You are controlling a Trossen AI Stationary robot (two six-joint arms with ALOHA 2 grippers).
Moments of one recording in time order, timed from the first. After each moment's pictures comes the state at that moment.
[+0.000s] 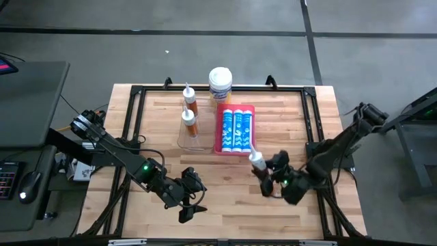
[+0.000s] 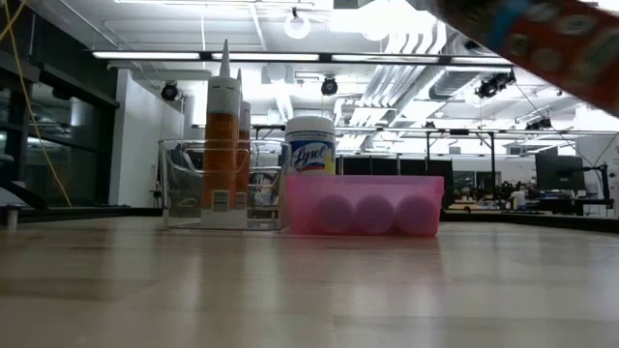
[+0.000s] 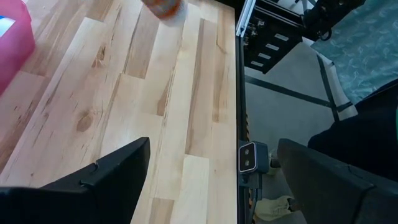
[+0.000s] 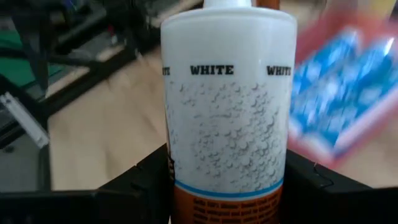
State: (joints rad) left arm -0.63 1.52 1.29 -0.41 -0.31 -0.71; right arm 0.71 1.35 0.92 -0.44 0.92 1.19
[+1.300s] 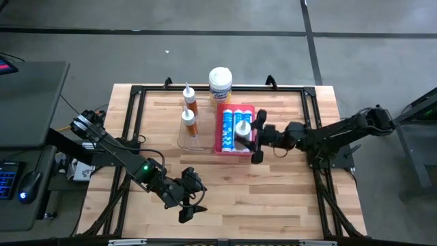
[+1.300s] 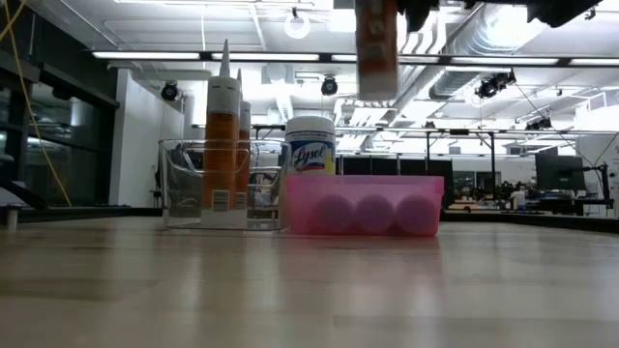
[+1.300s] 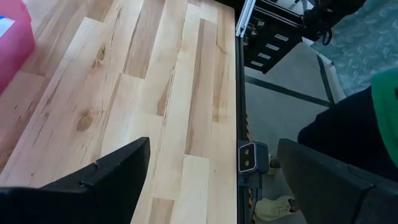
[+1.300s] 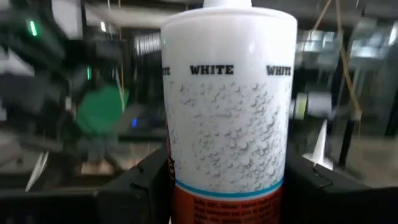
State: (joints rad) left arm -0.63 1.52 1.29 -0.41 -0.31 -0.71; right arm 0.13 1.25 0.64 0.81 0.24 -0.11
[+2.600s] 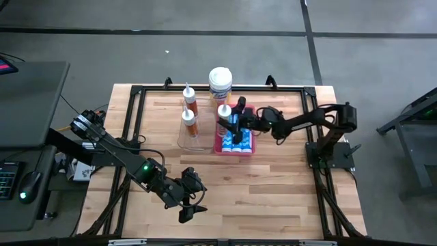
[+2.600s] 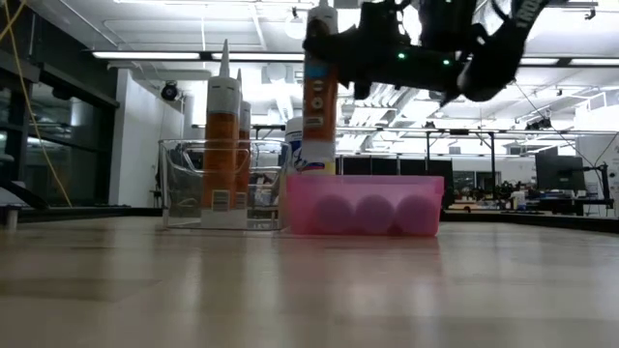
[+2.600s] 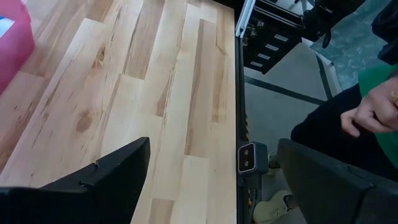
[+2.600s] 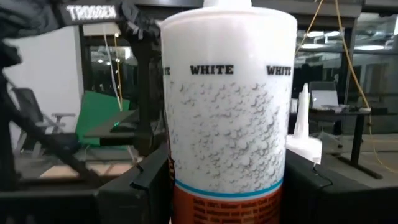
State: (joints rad) left arm -0.63 1.52 1.29 -0.41 -0.31 -0.71; right arm -0.21 1.70 0.71 1.25 -0.11 0.02
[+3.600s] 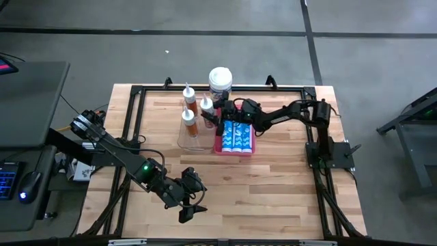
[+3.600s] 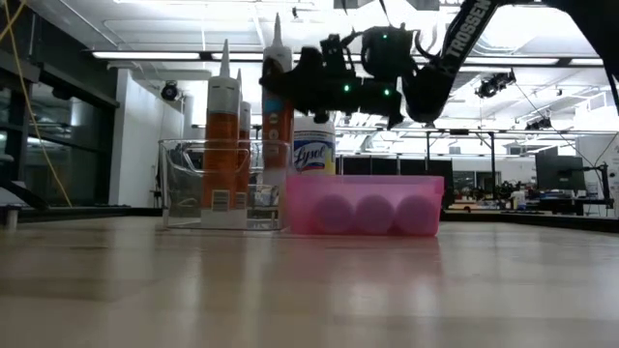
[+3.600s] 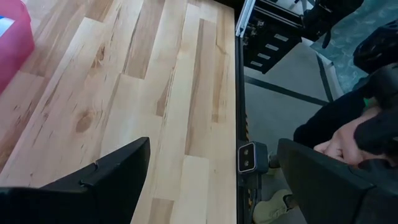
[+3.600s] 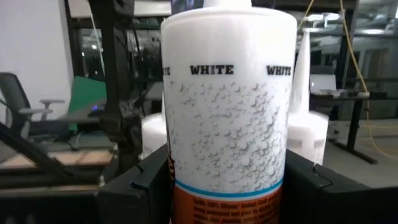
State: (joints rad) left arm -0.63 1.52 1.29 -0.41 -0.31 -0.71; right arm -0.29 1.99 1.01 1.19 -0.18 0.03
